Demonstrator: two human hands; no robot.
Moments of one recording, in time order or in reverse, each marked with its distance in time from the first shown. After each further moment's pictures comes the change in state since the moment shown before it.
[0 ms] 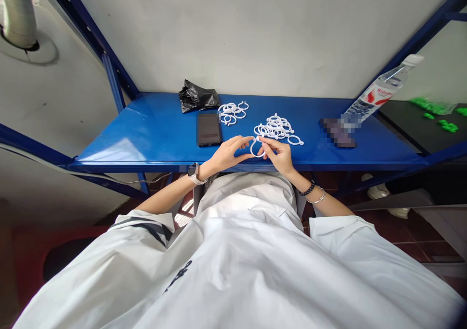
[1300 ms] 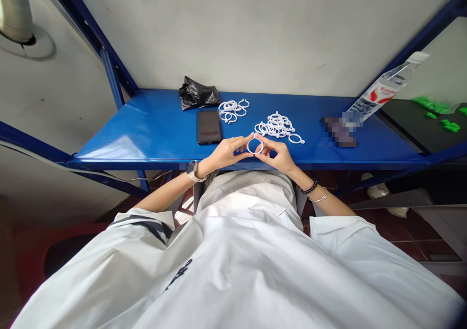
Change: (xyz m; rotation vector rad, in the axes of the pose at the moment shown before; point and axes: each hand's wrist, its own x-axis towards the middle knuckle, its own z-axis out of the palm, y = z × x) left_hand -0.002 -0.007 -0.001 -0.047 -0.034 0.065; right_hand 0.003 0.004 -0.008 -0.068 -0.243 -0.116
